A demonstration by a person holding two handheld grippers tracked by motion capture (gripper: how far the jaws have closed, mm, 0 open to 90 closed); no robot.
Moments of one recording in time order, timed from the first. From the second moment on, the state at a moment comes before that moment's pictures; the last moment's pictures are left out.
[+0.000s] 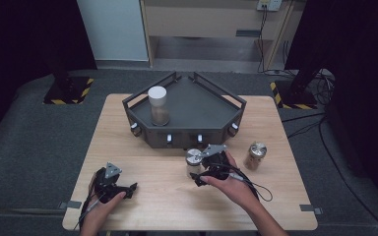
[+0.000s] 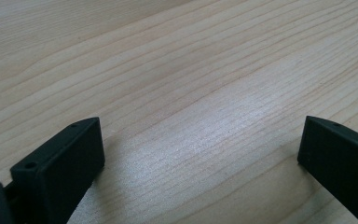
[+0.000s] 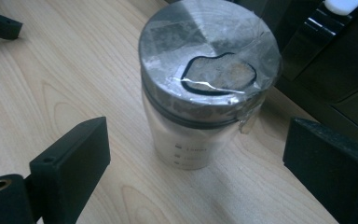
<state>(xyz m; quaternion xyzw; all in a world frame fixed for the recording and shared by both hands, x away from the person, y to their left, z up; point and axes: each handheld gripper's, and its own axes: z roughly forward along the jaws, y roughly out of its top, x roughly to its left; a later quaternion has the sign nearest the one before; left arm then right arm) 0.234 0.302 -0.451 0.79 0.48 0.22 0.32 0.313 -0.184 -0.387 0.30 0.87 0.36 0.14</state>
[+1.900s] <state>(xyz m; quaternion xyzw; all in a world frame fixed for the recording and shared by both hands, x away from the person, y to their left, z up) 0.234 0.302 -0.451 0.79 0.48 0.22 0.32 0.346 -0.146 -0.399 0.31 0.88 0.34 0.13</state>
